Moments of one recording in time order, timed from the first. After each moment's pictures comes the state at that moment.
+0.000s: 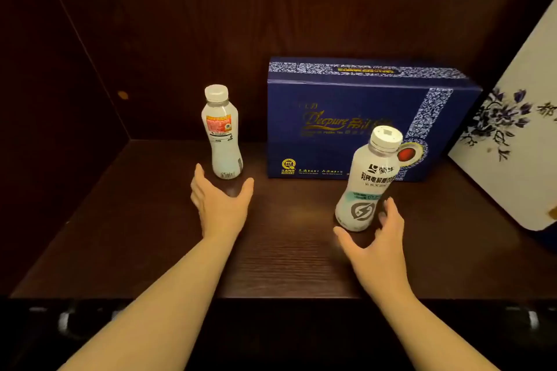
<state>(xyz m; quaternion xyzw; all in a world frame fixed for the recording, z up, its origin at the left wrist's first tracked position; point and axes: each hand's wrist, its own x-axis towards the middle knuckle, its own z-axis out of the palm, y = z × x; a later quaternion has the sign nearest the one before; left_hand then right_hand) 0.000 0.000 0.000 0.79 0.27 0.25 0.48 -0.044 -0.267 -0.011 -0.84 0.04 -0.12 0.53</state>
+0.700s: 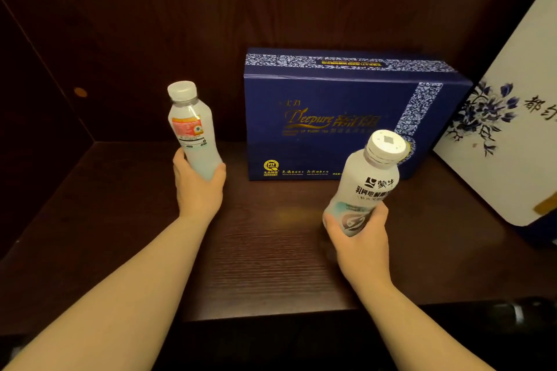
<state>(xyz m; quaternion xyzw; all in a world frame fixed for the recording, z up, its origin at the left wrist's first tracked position) 0.058 0.024 -0.002 0.79 0.22 0.26 0.51 -0.021 -0.257 -0.009 -0.80 0.09 -0.14 0.57</state>
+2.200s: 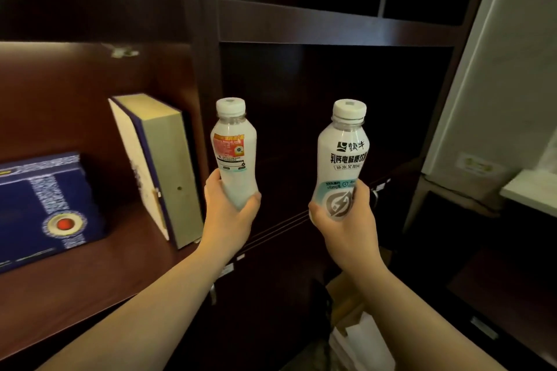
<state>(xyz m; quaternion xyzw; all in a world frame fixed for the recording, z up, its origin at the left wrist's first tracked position) -0.176 -0.654 0.194 0.72 -0.25 0.15 0.63 -0.303 -0.828 0.199 -0.76 0.13 -0.38 0.52</state>
